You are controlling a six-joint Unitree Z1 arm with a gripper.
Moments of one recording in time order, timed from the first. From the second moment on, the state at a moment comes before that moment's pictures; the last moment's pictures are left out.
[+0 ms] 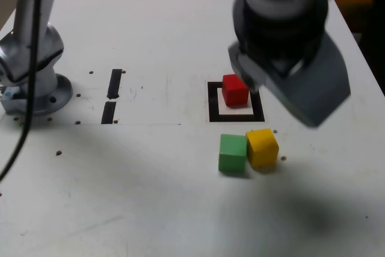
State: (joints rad) arm -0.59 2.17 -2.11 1.59 0.39 0.31
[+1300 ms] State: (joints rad) arm -0.58 2.23 -1.78 1.28 0.43 0.61
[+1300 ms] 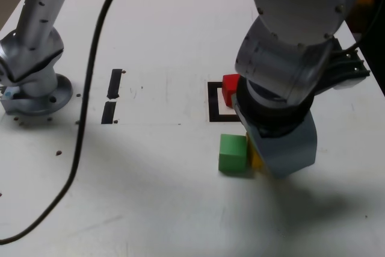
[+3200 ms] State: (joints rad) arm -0.30 1.99 -1.91 1.63 0.22 0.15
